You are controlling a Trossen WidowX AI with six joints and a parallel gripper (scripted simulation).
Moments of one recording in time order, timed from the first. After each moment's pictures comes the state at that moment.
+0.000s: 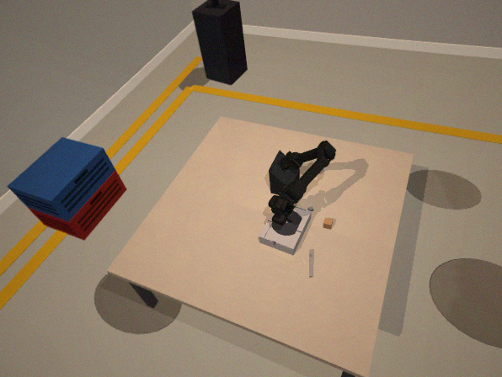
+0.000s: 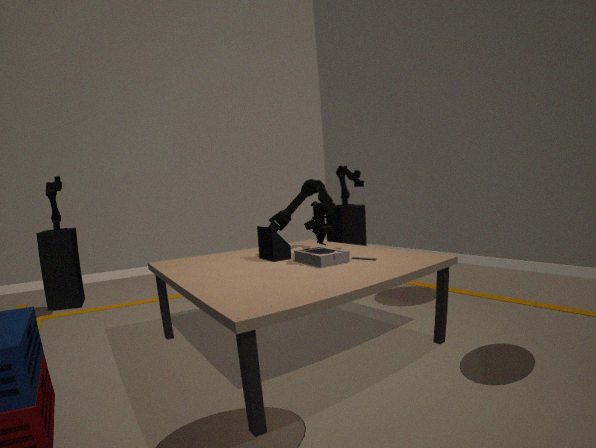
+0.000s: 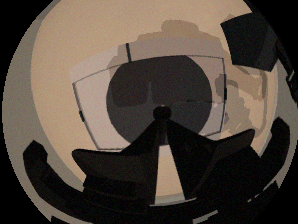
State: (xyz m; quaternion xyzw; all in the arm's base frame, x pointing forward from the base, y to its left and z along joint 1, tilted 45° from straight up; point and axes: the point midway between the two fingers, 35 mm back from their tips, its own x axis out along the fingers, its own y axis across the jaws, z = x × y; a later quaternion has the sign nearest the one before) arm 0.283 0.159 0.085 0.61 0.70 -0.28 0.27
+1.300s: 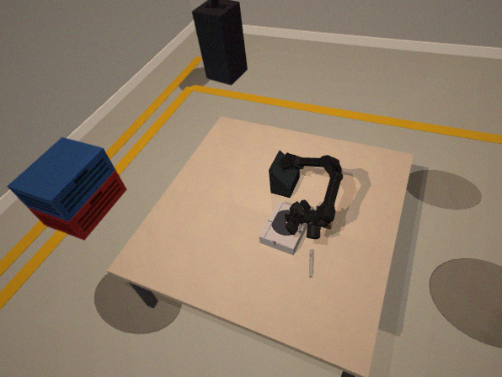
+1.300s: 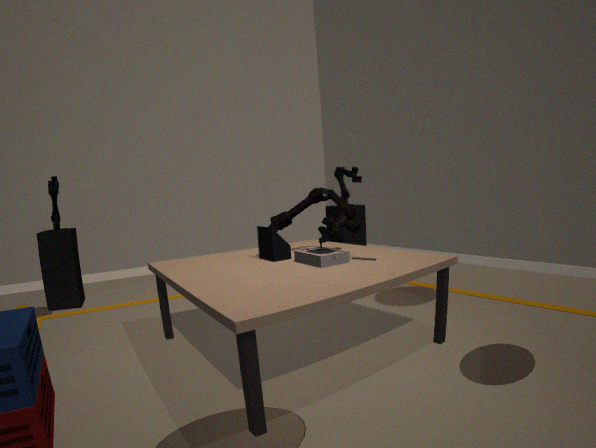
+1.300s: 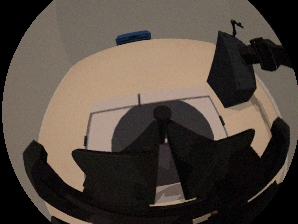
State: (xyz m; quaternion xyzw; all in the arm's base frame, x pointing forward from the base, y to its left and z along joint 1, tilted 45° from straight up) arm 0.280 0.184 0.100 0.41 0.49 -0.53 0.56
